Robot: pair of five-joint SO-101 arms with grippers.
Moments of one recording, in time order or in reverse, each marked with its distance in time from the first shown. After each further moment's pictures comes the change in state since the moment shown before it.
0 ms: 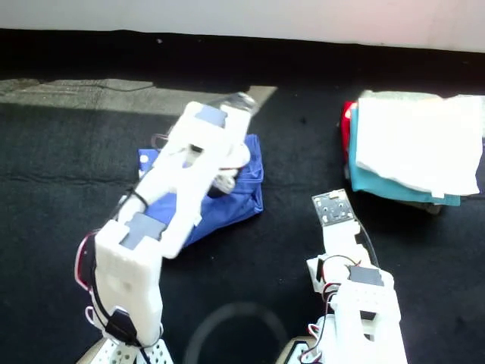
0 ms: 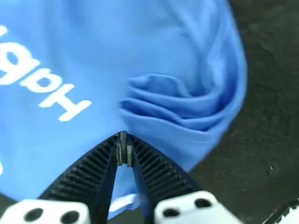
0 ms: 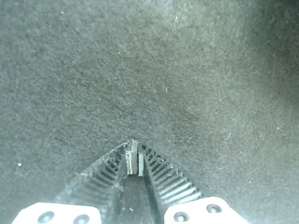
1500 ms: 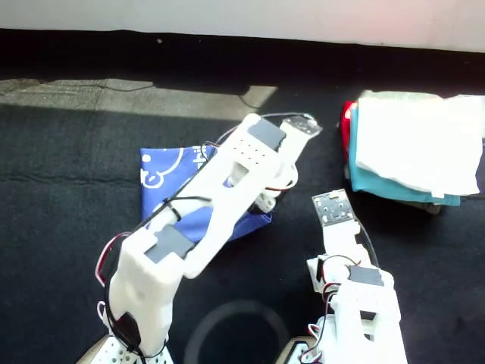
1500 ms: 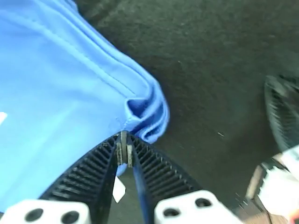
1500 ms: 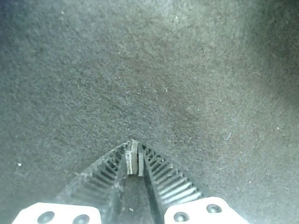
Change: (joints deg) left arm 11.6 -1.7 -9.7 9.1 -0.1; right arm 0.0 0.0 0.0 0.0 0.0
